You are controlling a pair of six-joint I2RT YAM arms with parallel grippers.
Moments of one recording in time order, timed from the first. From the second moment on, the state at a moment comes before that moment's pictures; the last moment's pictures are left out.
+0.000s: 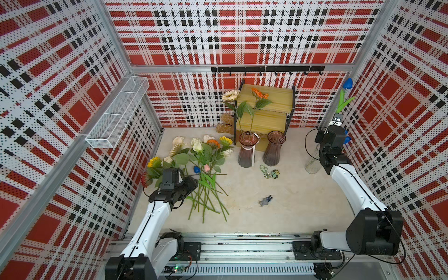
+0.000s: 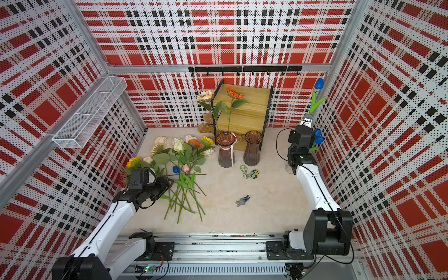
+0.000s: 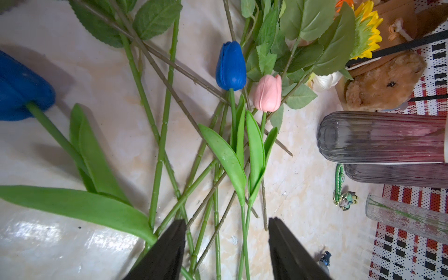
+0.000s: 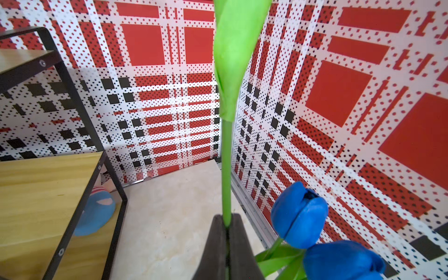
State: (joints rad) left arm 0.02 0.96 0.58 -0.50 0.28 -0.70; right arm -0.04 1.36 1.11 0.09 0.46 0.01
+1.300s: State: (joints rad) left arm 0.02 0.98 0.58 -0.50 0.28 -0.70; right arm 0.00 1.13 1.01 -0.30 0.40 0.23
